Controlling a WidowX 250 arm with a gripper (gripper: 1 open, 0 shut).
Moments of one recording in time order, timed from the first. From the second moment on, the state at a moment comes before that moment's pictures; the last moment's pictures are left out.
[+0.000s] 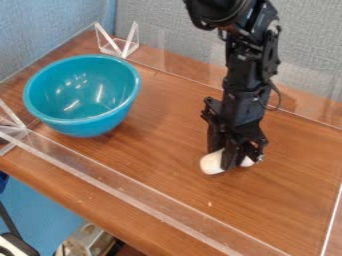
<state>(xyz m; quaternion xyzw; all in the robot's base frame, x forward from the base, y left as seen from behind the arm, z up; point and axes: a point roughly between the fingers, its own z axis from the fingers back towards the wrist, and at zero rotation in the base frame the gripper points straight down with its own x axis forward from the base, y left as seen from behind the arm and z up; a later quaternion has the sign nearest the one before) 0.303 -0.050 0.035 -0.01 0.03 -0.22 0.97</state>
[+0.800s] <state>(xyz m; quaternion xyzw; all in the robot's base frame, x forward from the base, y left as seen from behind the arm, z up) 0.288 -0.016 0.099 0.00 -0.01 -0.12 0.99</state>
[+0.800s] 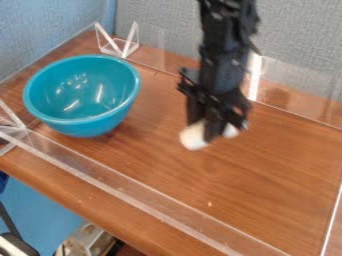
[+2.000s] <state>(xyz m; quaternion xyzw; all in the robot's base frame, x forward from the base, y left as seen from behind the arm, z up) 0.288 0.124 0.064 0.01 0.00 0.00 1.00</state>
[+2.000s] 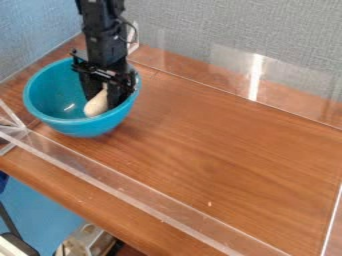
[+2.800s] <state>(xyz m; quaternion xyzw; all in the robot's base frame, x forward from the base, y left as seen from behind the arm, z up) 0.283 0.127 0.052 0.01 0.01 -0.01 1.00</state>
